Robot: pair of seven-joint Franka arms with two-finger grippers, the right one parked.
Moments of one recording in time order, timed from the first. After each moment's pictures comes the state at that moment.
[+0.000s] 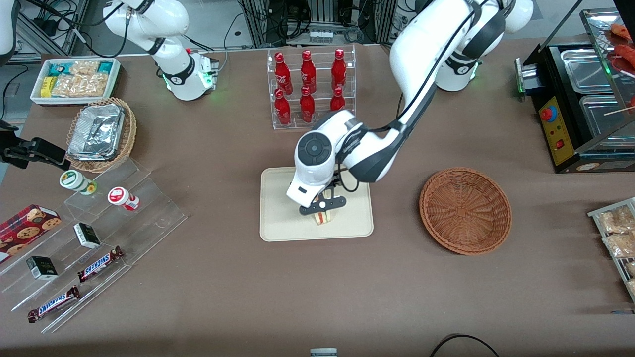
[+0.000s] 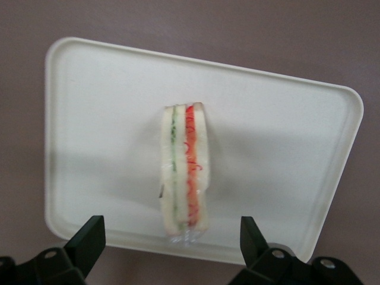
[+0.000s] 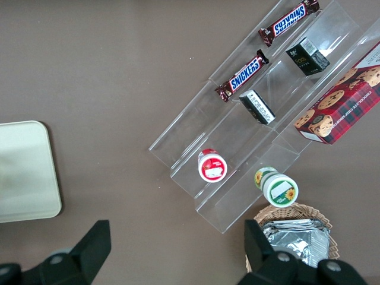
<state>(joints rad) -0.61 0.78 -0.22 -1.16 0.07 1.86 -0.99</state>
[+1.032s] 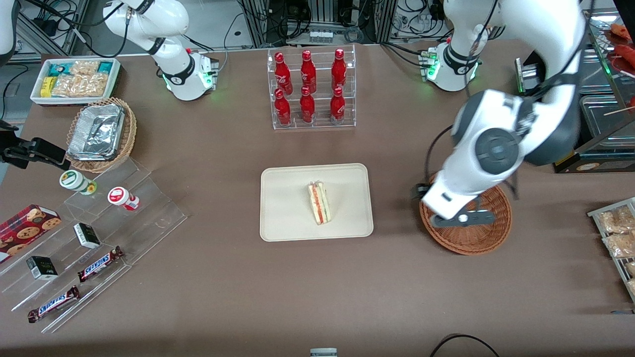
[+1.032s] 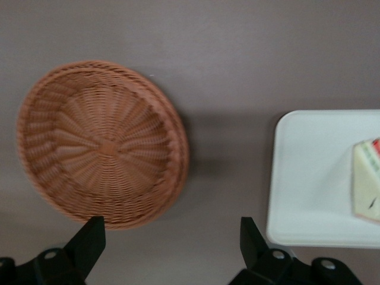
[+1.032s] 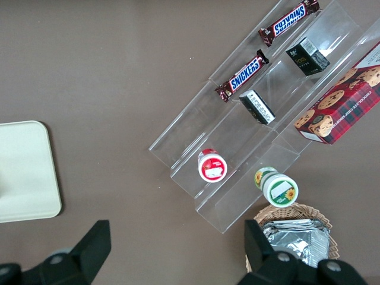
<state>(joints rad) -0.17 0.32 -0.18 -1.57 0.08 1.74 -0.36</state>
